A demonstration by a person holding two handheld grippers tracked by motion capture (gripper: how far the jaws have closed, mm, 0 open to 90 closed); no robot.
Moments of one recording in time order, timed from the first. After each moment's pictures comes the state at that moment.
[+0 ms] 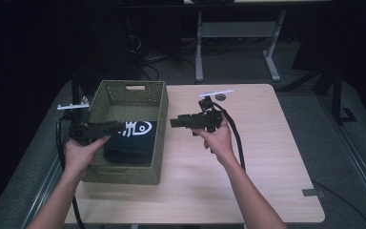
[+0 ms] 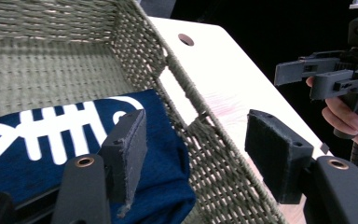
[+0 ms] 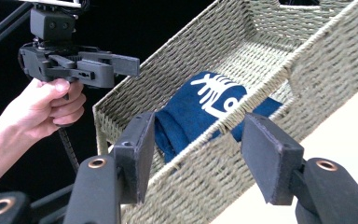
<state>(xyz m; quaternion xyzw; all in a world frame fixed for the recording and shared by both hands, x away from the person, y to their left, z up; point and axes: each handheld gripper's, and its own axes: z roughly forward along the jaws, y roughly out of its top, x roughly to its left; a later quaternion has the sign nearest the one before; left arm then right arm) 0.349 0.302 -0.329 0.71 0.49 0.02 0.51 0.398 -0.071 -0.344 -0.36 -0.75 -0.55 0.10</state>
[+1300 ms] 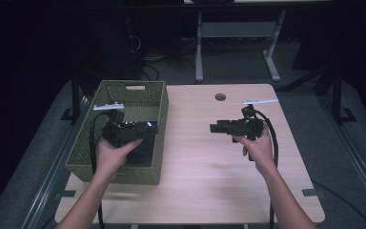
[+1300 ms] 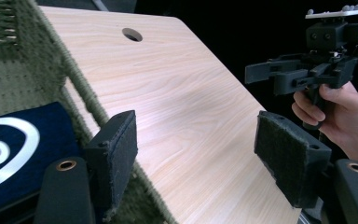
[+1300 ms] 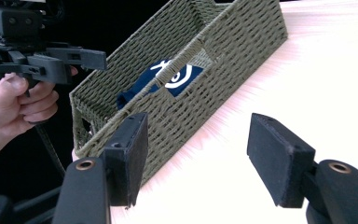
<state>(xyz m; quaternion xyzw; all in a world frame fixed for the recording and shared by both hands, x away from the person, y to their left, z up) 0.344 0.218 -0.328 0.73 0.44 -0.01 0.53 0.379 -0.180 -0.362 -0.41 -0.73 -0.54 0.08</state>
